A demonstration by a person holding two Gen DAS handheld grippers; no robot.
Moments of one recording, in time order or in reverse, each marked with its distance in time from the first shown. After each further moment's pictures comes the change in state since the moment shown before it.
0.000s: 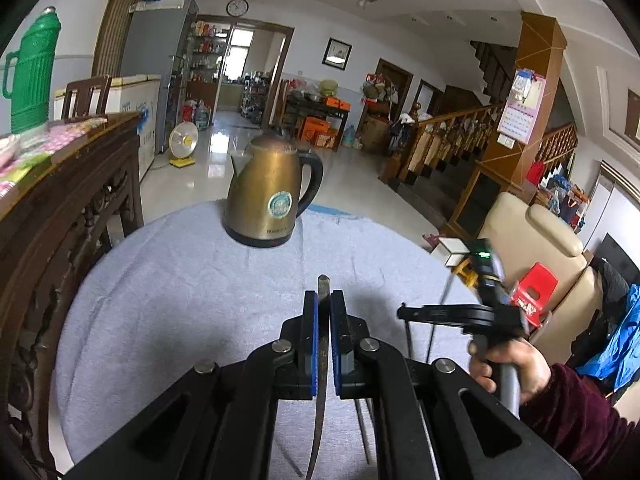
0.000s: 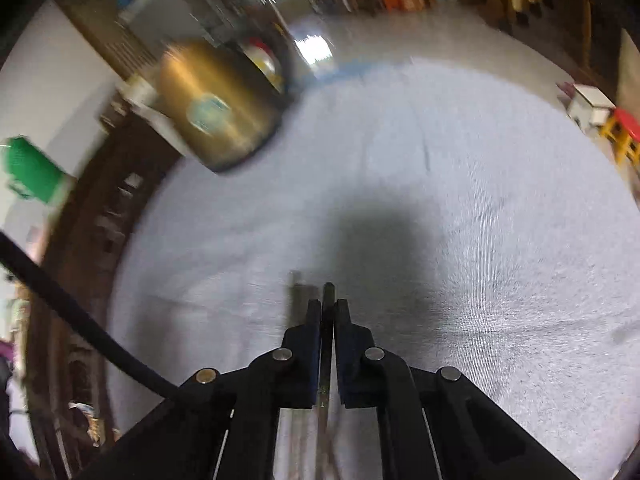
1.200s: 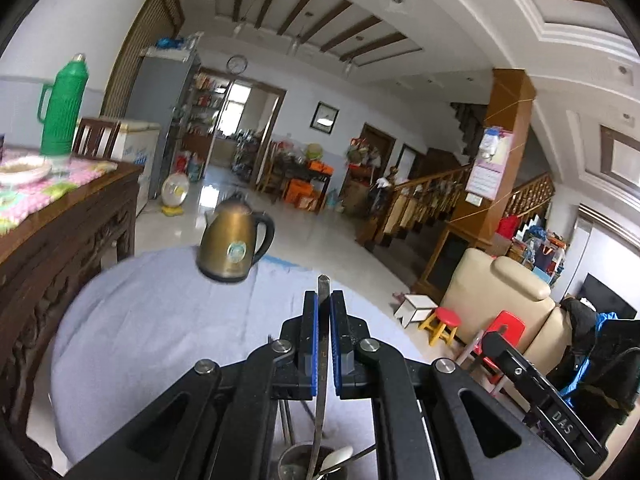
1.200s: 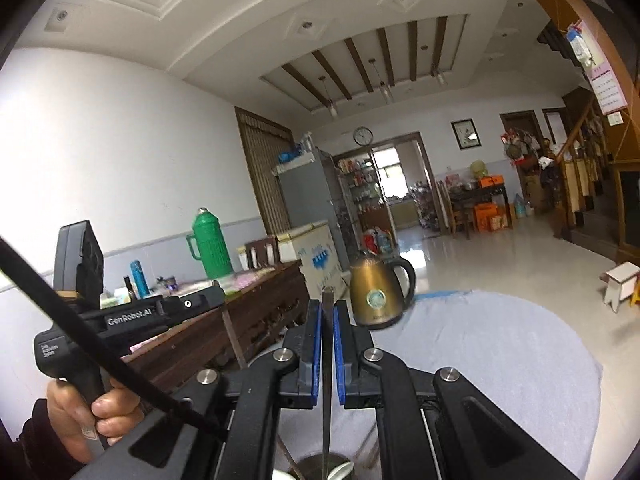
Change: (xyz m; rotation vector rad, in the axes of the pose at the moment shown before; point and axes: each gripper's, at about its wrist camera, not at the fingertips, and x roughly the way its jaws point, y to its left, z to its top) left arm -0.134 -0.095 -0.050 -0.060 -0.226 -0.047; right arm -0.300 0.072 -0.221 -0.325 -0.752 0.246
